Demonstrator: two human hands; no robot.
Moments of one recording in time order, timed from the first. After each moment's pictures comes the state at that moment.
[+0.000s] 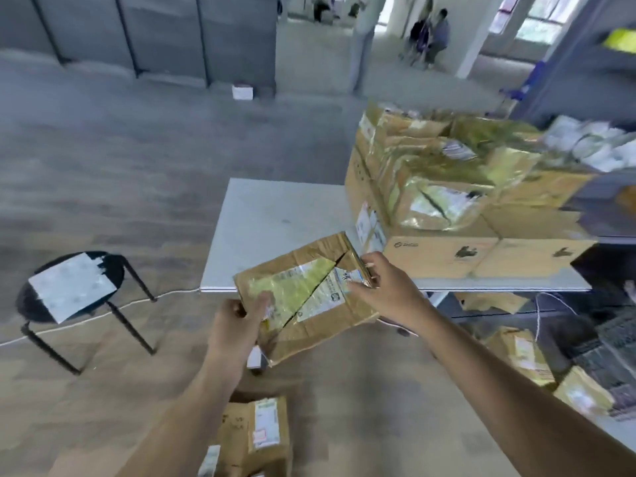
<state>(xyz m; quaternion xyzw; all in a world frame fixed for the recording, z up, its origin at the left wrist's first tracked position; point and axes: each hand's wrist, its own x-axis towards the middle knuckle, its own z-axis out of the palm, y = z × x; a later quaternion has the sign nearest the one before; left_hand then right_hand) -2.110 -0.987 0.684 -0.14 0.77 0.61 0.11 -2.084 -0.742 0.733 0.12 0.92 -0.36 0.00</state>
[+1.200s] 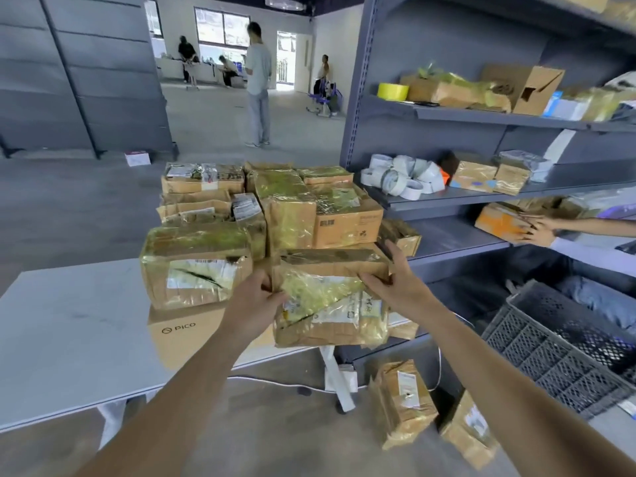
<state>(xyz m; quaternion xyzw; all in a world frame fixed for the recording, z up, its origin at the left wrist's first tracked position) -2.098 -0.482 0.795 0.20 0.85 0.48 0.09 -1.982 -0.239 0.813 0.22 0.88 -0.40 -0.13</state>
